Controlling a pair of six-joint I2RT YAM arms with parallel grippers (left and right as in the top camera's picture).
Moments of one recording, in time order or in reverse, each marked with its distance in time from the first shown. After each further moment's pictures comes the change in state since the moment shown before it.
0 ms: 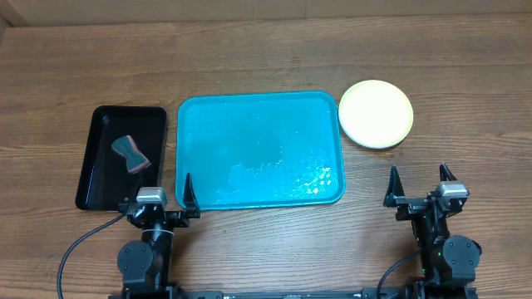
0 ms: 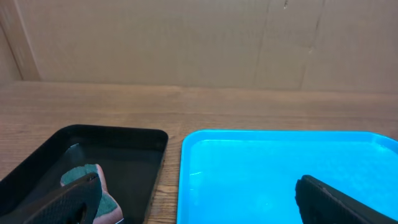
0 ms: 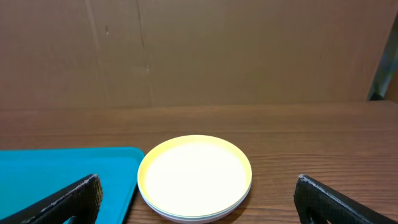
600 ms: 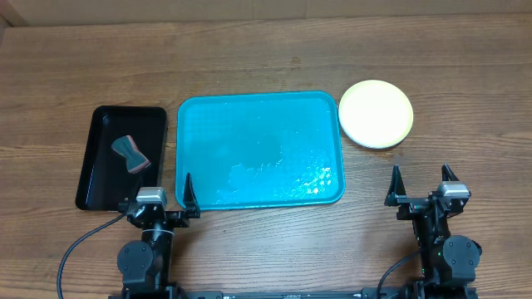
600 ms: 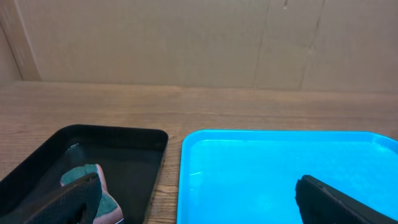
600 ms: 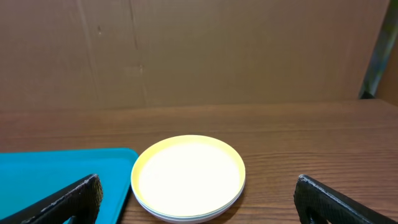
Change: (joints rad) left arm 0.000 0.000 0.000 0.000 0.000 0.000; right arm 0.000 0.000 0.000 -0.003 0.026 0.000
